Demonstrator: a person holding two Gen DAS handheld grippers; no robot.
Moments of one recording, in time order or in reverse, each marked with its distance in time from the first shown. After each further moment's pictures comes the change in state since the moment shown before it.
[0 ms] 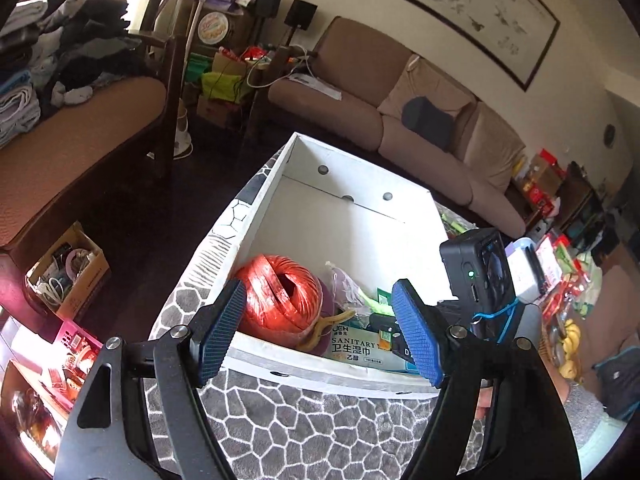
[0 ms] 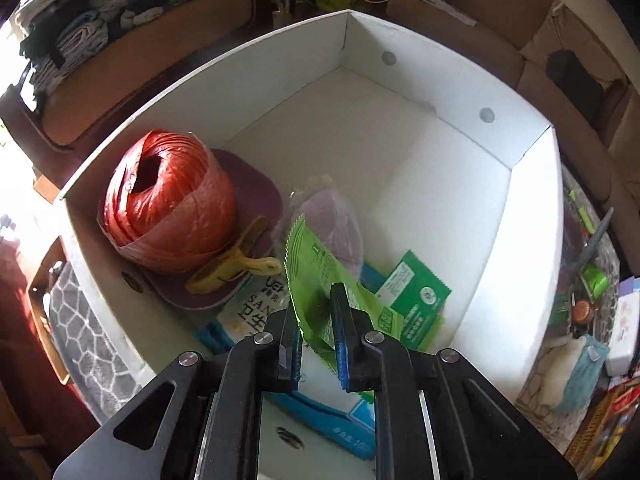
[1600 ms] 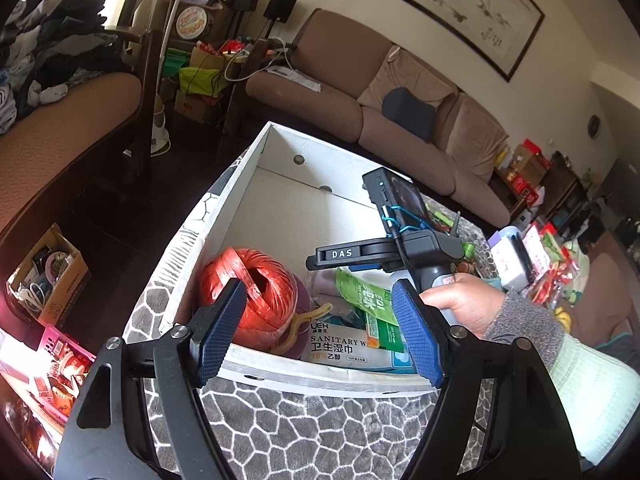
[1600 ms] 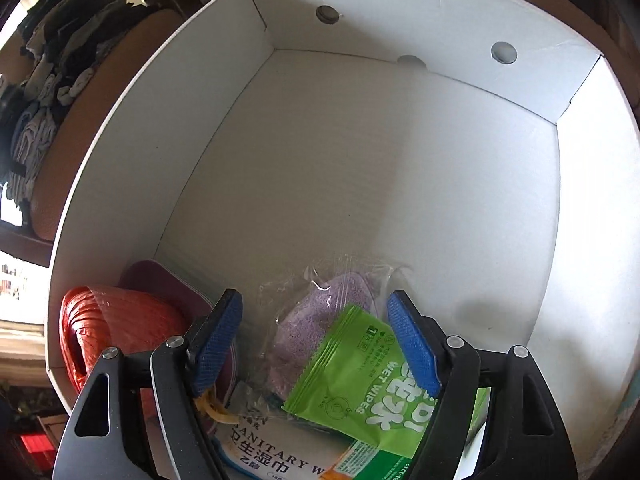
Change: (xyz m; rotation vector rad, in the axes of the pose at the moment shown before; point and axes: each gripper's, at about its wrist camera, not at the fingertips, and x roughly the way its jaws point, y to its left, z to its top) left arm 0.020 -0.016 -0.005 0.038 0.020 -0.071; right arm 0.075 -0.065 0.079 0.250 0.136 0.092
